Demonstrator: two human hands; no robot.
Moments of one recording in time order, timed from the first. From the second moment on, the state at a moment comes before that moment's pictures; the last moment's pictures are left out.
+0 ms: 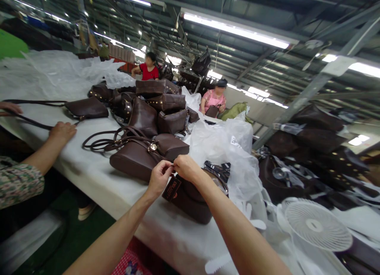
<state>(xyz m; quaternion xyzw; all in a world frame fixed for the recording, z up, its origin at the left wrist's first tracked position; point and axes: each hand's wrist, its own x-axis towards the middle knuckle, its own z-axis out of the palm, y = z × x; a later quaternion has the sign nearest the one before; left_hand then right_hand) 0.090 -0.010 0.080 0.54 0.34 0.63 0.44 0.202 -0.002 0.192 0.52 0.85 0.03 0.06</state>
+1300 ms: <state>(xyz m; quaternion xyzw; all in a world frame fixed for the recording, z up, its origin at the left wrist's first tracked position) 0.085 -0.013 0.060 0.09 0.12 0.55 0.82 0.197 -0.019 0.187 0.55 0.69 -0.34 -0.33</state>
